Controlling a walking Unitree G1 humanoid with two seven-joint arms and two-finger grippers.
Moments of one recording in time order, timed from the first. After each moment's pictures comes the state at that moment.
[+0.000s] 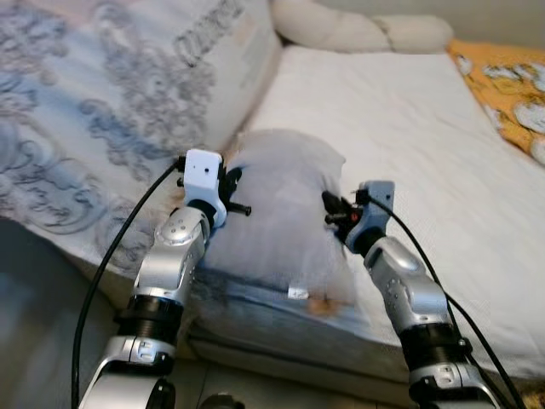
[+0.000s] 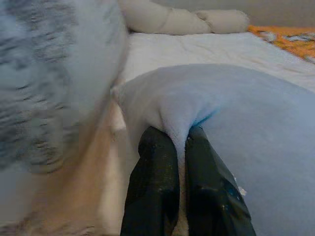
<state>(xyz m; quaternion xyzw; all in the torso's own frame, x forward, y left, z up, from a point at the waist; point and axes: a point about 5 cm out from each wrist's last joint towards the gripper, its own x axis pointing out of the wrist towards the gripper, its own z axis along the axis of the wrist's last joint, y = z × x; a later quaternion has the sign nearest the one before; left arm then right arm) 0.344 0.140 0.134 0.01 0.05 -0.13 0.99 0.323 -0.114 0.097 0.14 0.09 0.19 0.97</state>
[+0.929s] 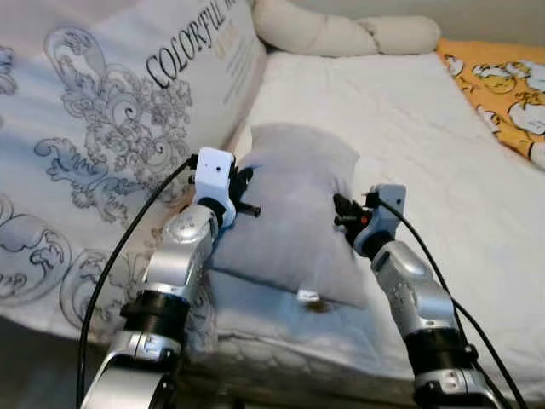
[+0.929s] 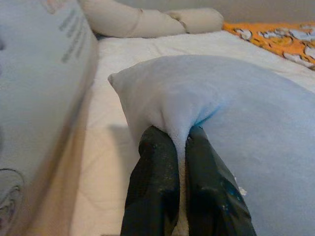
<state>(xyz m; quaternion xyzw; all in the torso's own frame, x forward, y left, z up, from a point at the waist) 0.346 0.123 0.136 0.02 0.05 -0.17 0.98 0.319 -0.129 0.090 0.14 0.10 0.15 0.97</state>
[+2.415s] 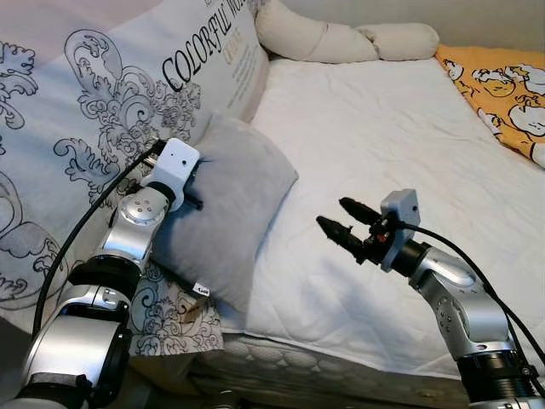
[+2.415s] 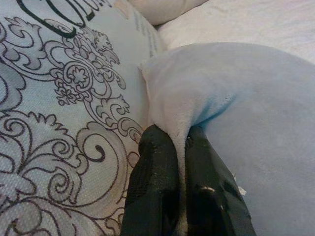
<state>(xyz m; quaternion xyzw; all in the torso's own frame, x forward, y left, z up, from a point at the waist) 0.375 0.202 0.139 0.26 0.06 -0.09 0.96 0.286 -0.159 0.116 0.03 0.05 0.38 0.92</state>
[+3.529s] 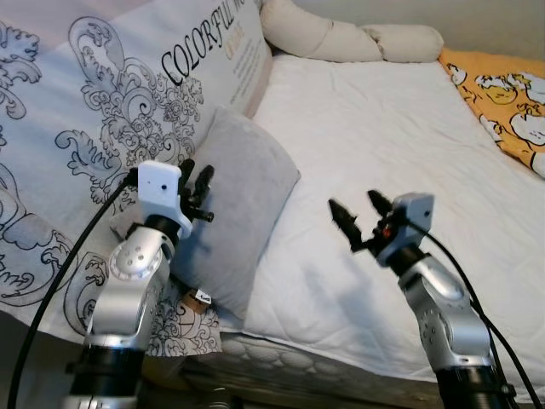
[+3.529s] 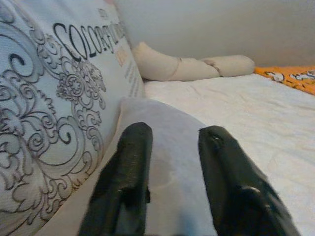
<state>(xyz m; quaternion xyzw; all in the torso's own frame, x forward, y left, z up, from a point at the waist) 0.299 0.168 0.154 0.03 -0.05 -0.11 0.99 0.290 -0.159 0.112 0.09 0.00 0.19 0.98</state>
